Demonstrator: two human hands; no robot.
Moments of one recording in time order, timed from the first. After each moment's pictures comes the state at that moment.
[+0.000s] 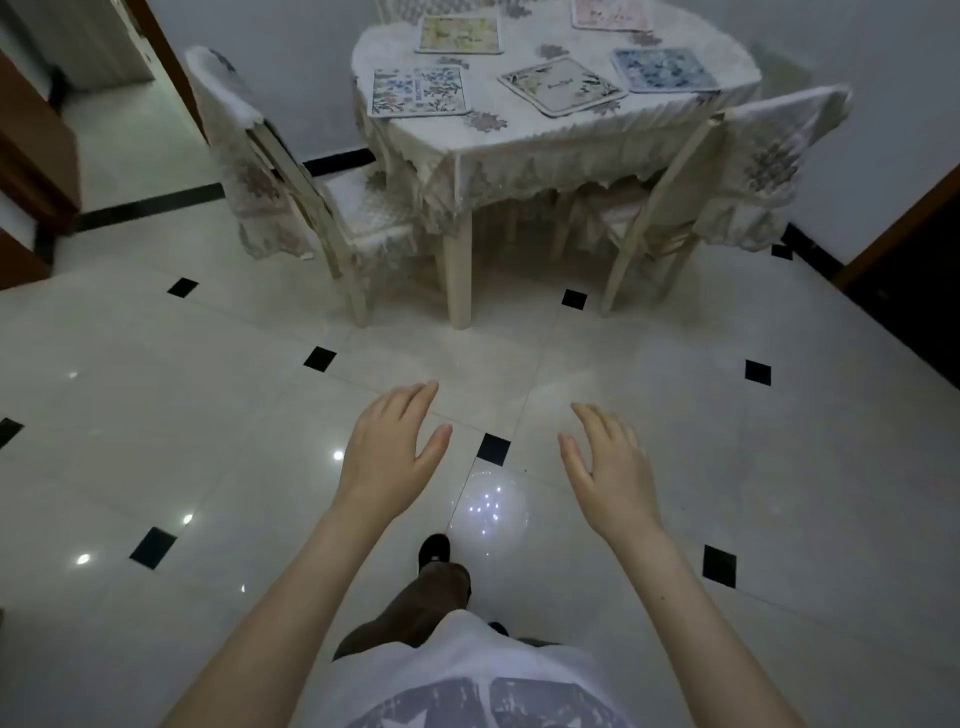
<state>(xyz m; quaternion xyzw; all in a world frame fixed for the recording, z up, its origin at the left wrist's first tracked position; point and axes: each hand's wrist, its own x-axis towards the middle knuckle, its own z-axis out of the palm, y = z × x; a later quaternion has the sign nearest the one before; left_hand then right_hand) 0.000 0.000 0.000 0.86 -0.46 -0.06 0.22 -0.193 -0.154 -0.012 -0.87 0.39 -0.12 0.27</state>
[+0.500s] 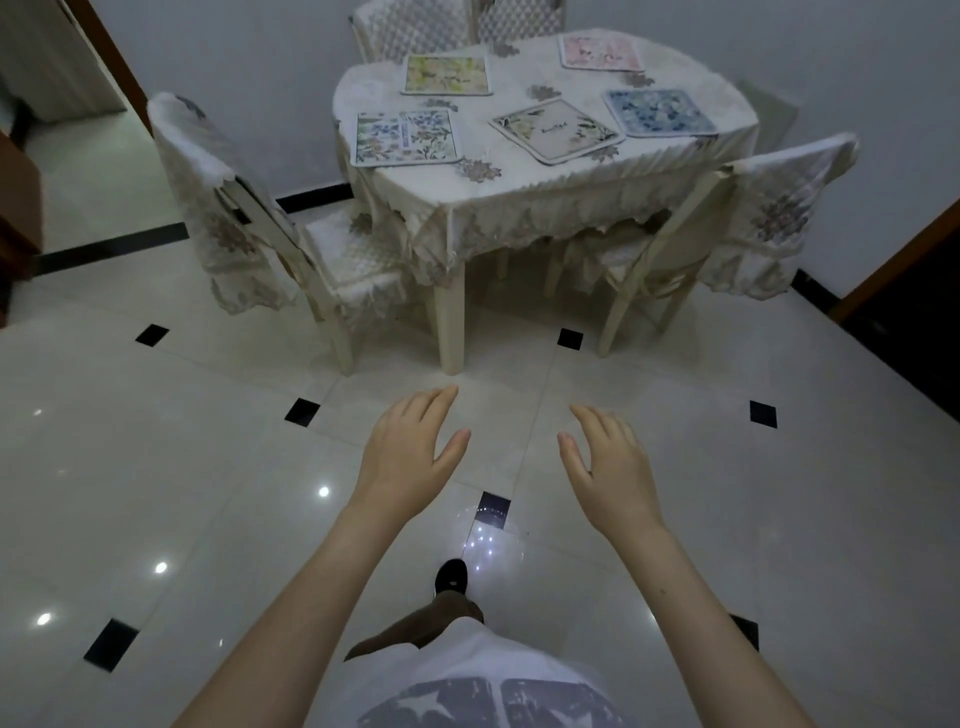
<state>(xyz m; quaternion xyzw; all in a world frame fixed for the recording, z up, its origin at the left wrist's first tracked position) 0.125 -0.126 -0.008 0.84 -0.49 -0.05 0.22 -0.062 -0.268 -0.019 -0.88 0.40 -0.15 0.22</state>
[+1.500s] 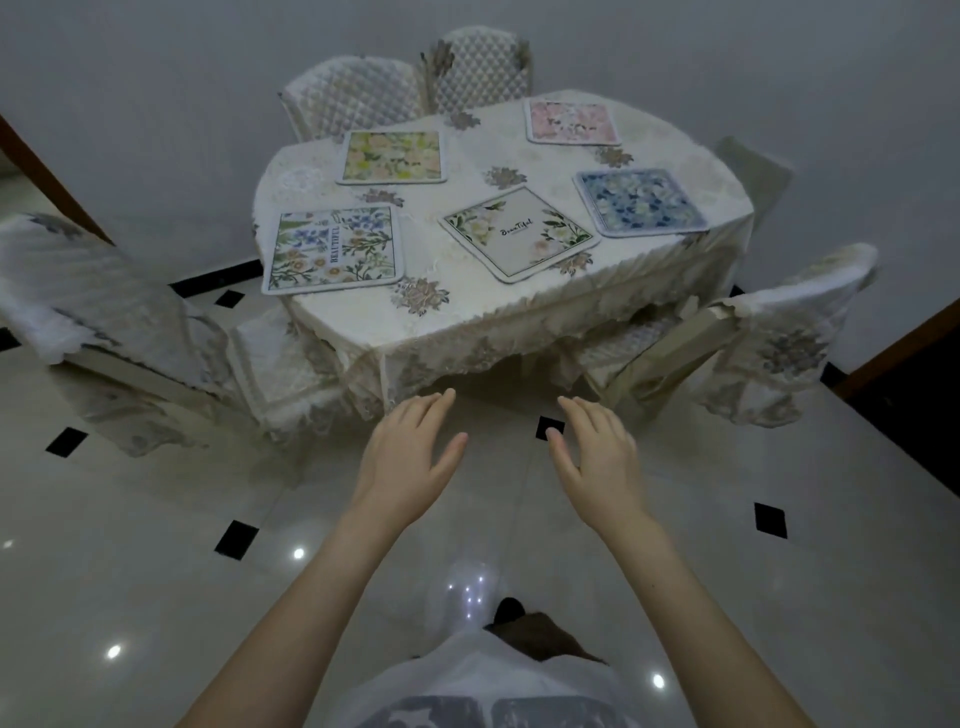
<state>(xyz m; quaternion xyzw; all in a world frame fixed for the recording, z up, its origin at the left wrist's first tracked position) 0.312 -0.486 0.010 0.83 -0.51 -0.04 0.21 0.128 -0.628 0.002 -0.89 0.39 -0.14 0.19</state>
